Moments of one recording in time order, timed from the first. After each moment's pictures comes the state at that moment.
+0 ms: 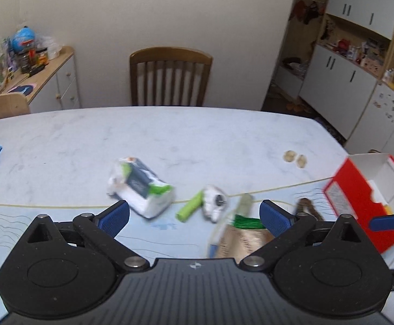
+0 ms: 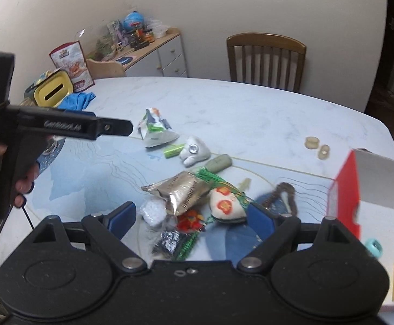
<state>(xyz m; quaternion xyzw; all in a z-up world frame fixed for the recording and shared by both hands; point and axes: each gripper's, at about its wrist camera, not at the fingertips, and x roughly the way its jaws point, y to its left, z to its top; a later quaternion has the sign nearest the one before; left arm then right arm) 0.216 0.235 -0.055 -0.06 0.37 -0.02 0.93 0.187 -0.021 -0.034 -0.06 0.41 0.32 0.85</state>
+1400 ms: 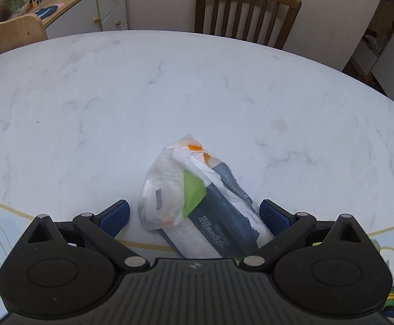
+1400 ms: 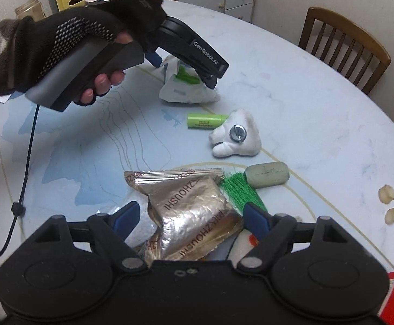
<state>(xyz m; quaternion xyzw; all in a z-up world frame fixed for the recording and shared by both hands) 0.368 0.294 -0.167 -0.10 0.50 0.10 0.85 0.269 0.085 -0.127 -0.23 0.46 0.41 0.75</state>
